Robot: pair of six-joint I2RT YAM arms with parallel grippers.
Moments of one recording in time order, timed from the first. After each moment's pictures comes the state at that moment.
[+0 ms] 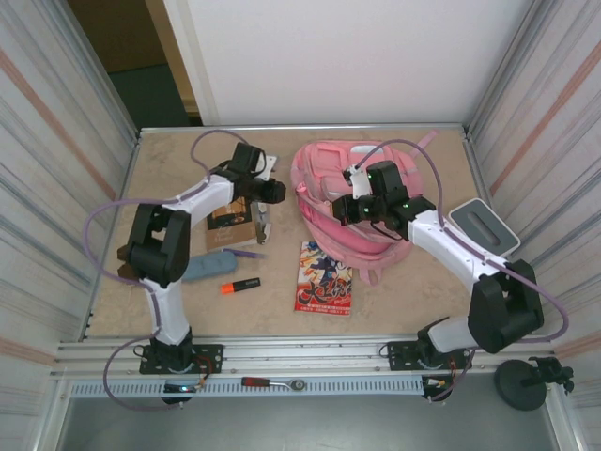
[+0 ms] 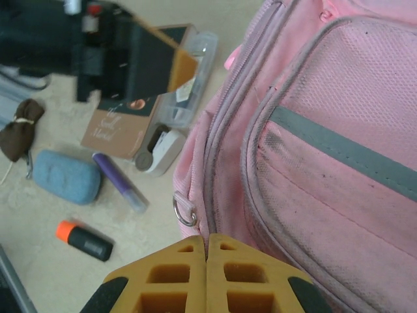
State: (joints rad) left arm -0.38 1.89 1.36 -0.39 0.28 -0.16; right arm 0.45 1.42 1.03 -0.33 -0.38 0.31
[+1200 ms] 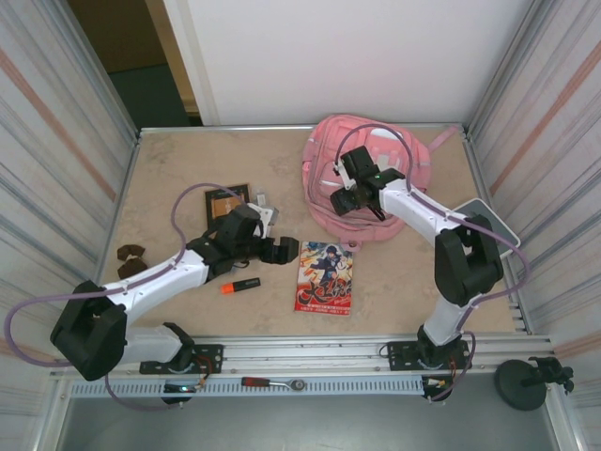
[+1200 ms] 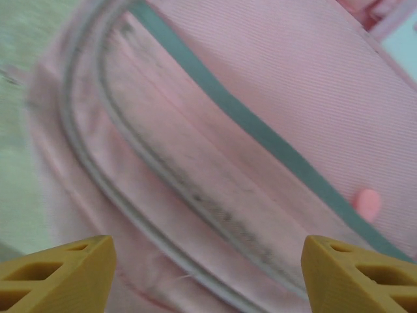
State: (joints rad) left arm -0.69 1.26 0.72 -0.20 0.16 -0.44; right arm 0.48 1.75 1.33 -0.61 0.19 -0.06
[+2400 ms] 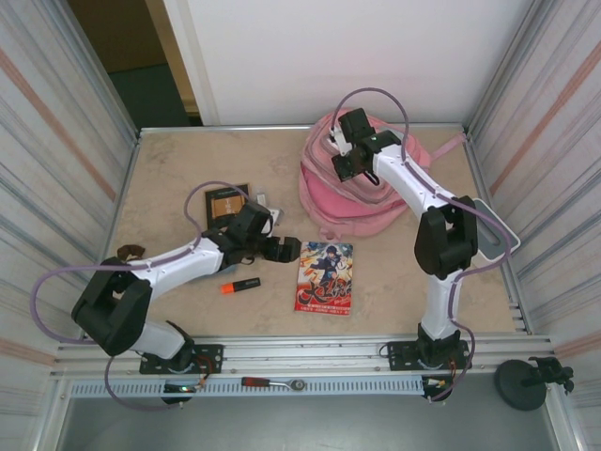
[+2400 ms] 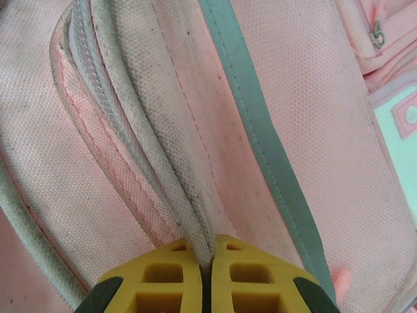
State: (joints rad) left arm -0.67 1.43 0.79 -0.24 0.14 -0.42; right arm 0.42 1.99 1.82 -0.83 0.09 -0.07
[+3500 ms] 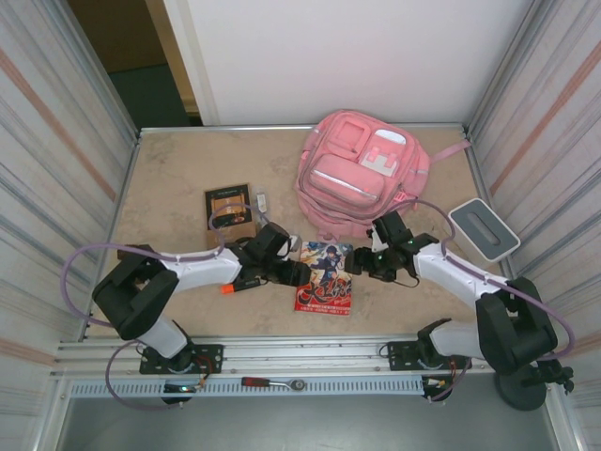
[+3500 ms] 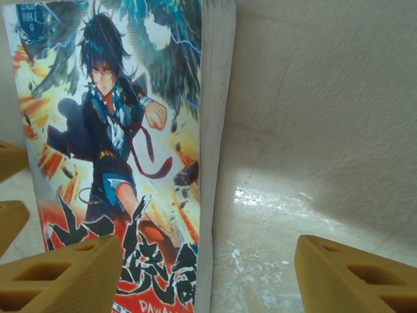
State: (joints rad) left arm -0.81 1.57 0.72 -0.14 0.30 -0.56; right arm 0.46 1.27 0.63 -0.52 -0.32 0.60
